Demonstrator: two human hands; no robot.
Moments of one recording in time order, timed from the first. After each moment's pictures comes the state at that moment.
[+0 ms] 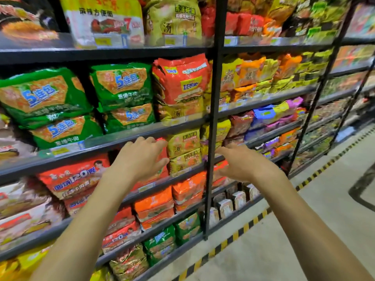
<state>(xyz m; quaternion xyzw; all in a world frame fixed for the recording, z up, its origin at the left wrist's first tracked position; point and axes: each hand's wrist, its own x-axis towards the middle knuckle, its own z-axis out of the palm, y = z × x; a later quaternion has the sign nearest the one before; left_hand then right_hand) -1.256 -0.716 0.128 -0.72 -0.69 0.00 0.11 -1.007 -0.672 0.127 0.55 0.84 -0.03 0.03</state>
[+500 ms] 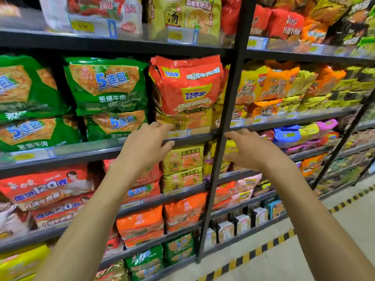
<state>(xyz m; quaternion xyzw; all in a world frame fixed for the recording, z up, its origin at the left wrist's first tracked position) -1.237 -0.551 0.136 -0.66 -0.72 -0.15 0.13 -0.988 -0.478 0.157 0.52 0.85 0.02 -0.03</state>
